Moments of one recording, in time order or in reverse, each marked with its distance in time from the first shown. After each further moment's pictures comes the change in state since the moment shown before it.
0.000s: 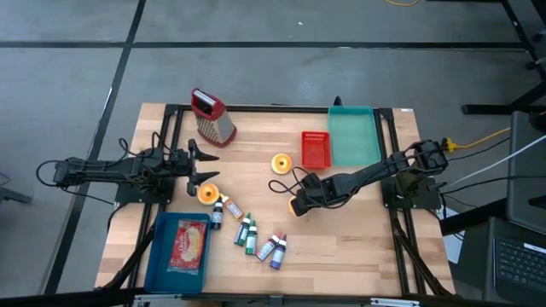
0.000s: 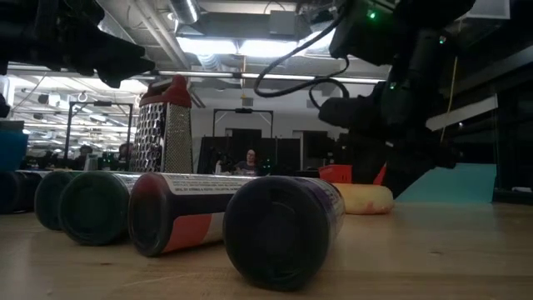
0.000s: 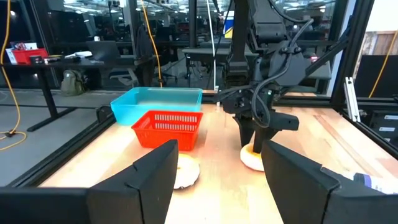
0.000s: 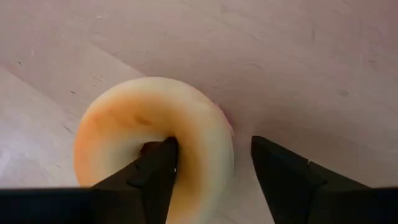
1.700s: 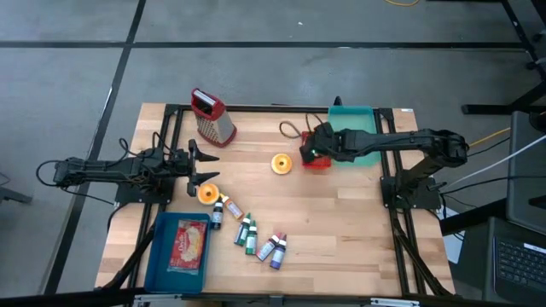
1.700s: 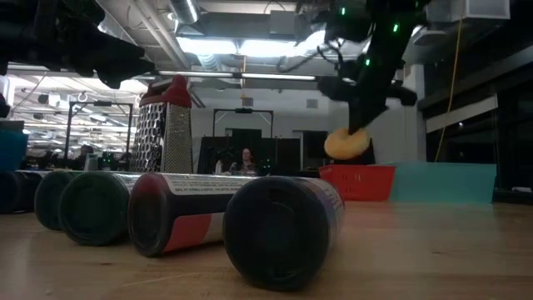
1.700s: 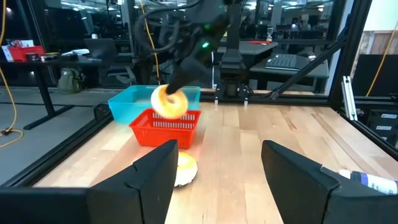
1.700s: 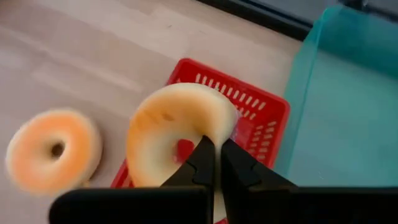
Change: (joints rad) left arm 0.000 0.001 0.000 -0.006 0.008 -0.006; right arm -0.389 -0.229 0.123 -0.278 0.374 -0.395
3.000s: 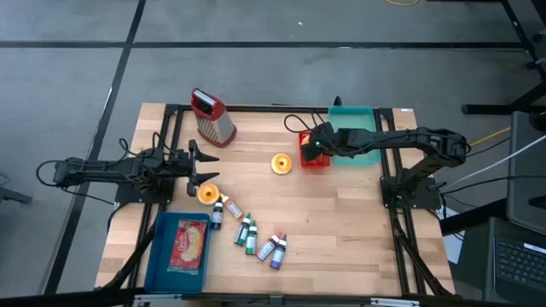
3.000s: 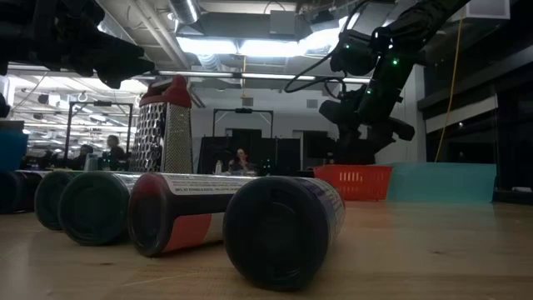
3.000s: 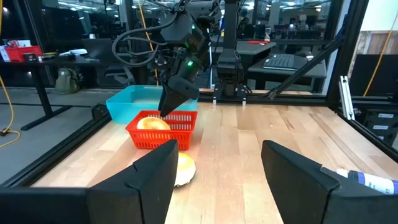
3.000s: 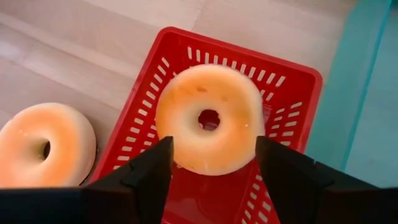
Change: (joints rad) left arm 0.000 0.000 0.000 0.000 0.009 0.000; right arm -0.126 0.000 -0.174 0.279 -0.202 -0.076
